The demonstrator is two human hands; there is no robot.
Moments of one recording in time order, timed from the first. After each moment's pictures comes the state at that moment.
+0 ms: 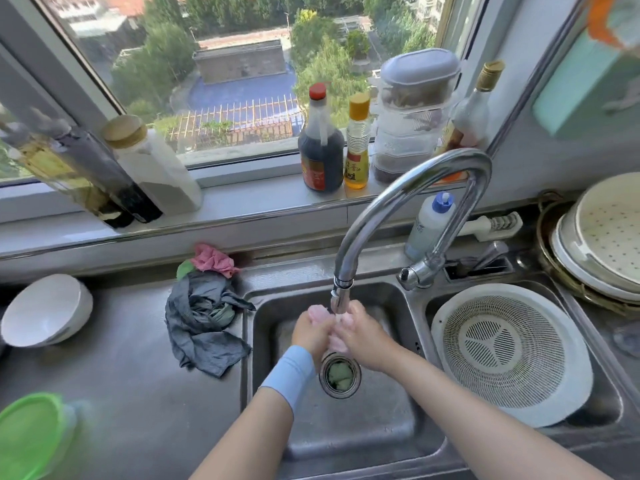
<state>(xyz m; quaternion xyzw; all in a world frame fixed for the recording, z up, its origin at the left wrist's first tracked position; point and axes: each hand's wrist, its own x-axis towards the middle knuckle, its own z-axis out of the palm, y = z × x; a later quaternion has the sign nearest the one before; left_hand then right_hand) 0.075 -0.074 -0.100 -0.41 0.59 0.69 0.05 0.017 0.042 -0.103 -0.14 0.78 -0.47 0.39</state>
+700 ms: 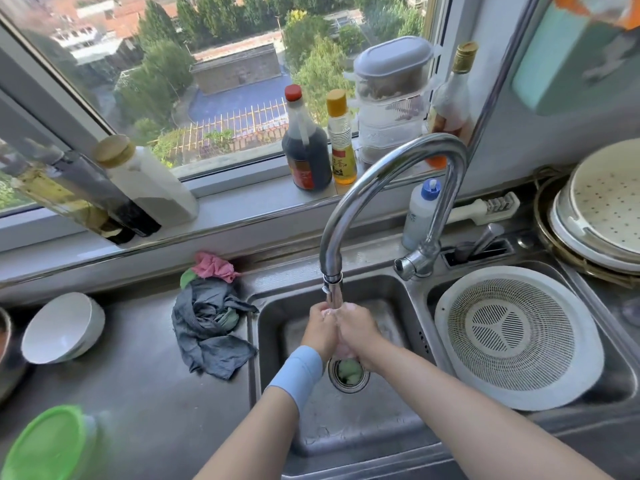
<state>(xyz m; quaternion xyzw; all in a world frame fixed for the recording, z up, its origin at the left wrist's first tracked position) 0.071 -0.060 -0.095 -0.44 0.62 0.64 0.11 0.026 0.020 -0.102 0.07 0.71 -0.59 0.38</state>
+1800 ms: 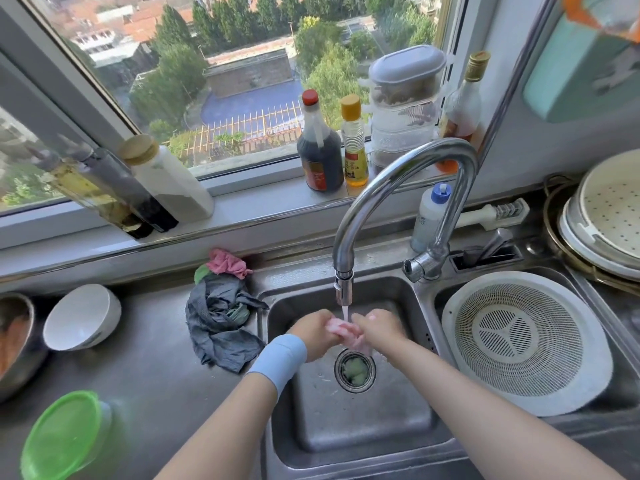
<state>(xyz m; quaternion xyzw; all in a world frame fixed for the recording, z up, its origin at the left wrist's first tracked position) 0.086 -0.102 -0.073 -0.20 0.90 0.31 0.24 0.013 0.043 -0.117 0.03 0.85 -0.39 0.35</state>
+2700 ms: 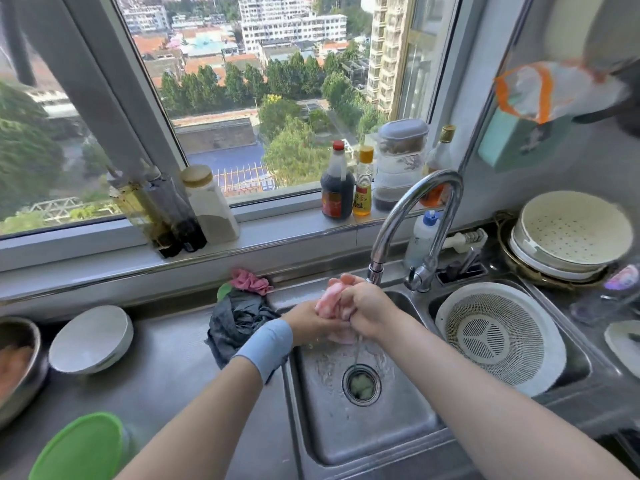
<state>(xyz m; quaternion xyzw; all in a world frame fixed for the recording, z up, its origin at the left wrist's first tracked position) 0.141 -0.167 0.011 -0.10 0.83 0.52 0.19 0.092 -0.032 0.050 0.15 0.48 -0.80 0.32</state>
